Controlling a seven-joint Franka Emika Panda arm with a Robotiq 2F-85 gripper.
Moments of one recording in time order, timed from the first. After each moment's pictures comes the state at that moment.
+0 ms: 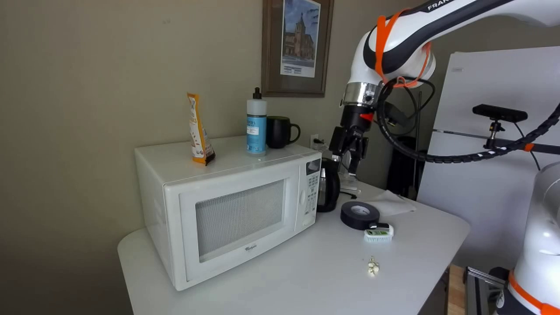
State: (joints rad) arm 0.03 -0.48 -0.14 -2.52 0.23 2.02 -0.08
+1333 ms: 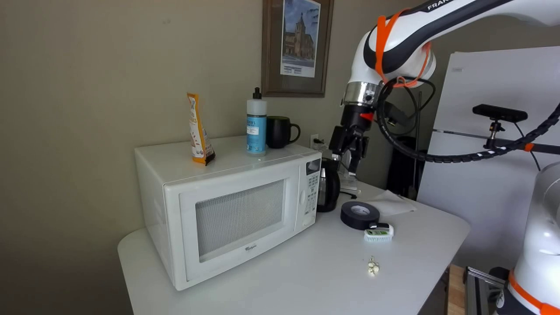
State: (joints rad) arm 0.02 -0.48 -0.13 -2.52 0.23 2.03 -0.08
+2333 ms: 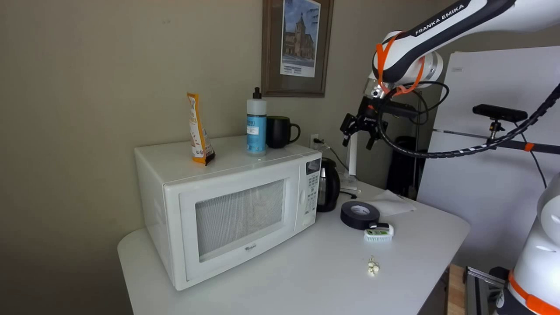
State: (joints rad) arm -0.28 -0.38 -0.16 -2.43 0.05 2.27 0.20
